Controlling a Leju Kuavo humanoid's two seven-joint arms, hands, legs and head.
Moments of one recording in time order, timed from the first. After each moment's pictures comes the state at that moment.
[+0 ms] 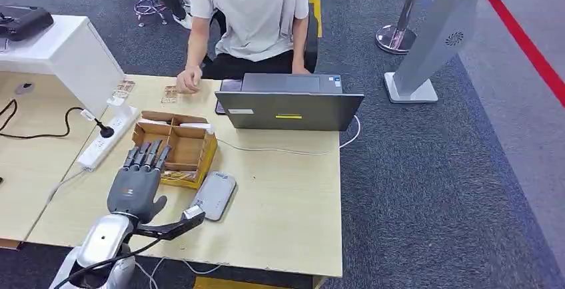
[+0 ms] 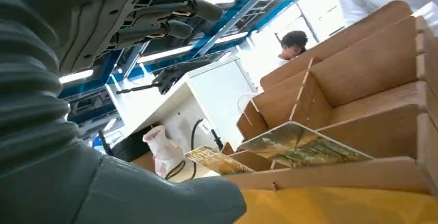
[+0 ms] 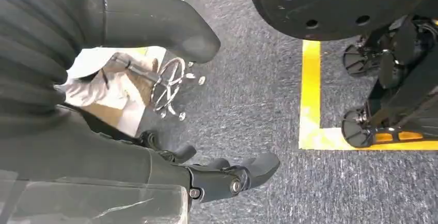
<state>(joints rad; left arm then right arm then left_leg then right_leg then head) -0.02 0.14 -0.16 -1.63 -1.57 0.11 0.14 0.02 0.35 -1.56 -0.78 1.43 0.69 0.00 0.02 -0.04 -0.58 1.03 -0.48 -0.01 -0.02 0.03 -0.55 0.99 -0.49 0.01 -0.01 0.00</state>
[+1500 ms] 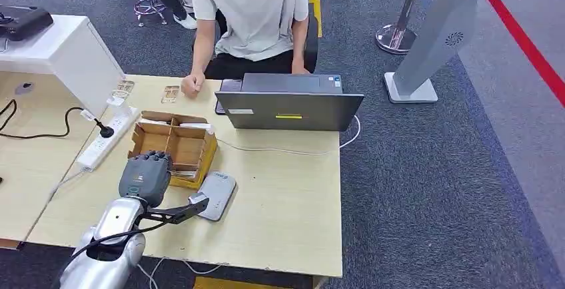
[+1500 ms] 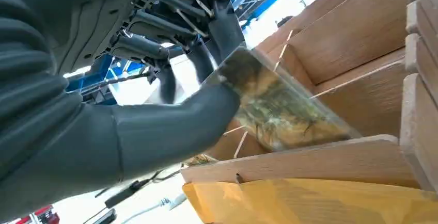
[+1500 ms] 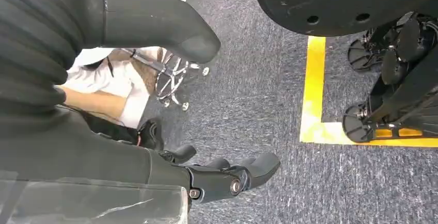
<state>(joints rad) -0.15 0.12 -0.16 -1.39 -1.57 0.16 0.12 0.01 0.35 -1.56 -0.81 1.48 0.72 -0.01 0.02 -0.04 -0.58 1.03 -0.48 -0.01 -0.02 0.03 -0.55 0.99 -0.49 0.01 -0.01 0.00</state>
